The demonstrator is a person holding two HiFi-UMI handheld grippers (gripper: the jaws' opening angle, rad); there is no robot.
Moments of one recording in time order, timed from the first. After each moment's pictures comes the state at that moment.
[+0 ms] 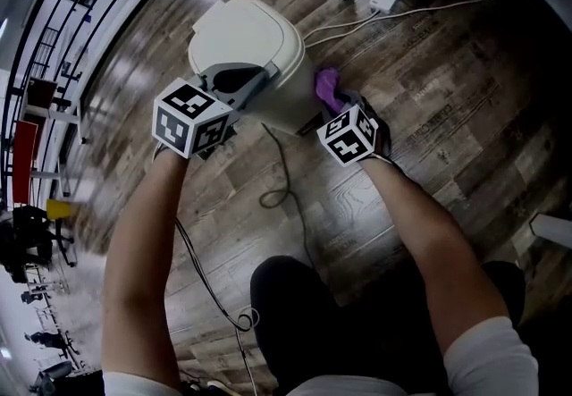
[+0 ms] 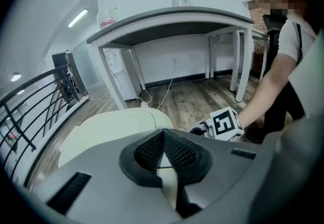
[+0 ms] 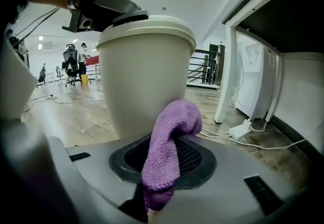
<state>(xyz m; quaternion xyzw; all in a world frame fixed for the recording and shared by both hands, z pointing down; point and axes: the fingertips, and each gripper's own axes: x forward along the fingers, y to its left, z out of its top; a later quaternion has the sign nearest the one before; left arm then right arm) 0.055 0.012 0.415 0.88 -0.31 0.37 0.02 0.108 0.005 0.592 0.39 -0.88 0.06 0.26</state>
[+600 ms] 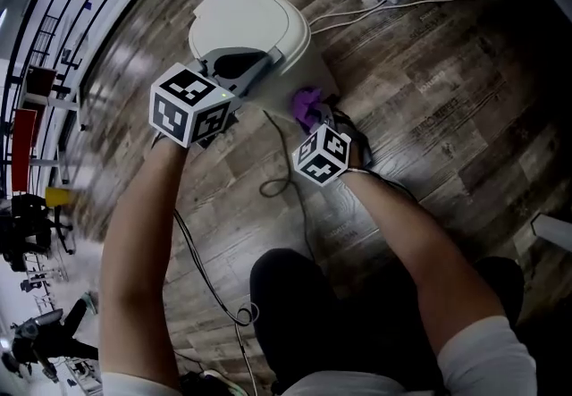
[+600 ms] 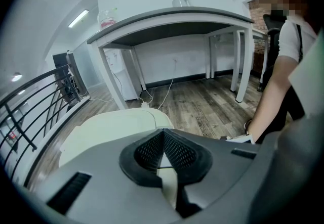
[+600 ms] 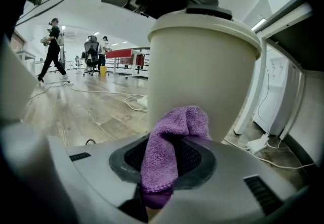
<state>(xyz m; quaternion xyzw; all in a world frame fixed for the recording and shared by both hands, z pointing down) 0.057 0.013 0.413 0.88 -0.32 0.37 0.02 0.031 0.066 0.603 0.30 -0.91 0.00 0.29</state>
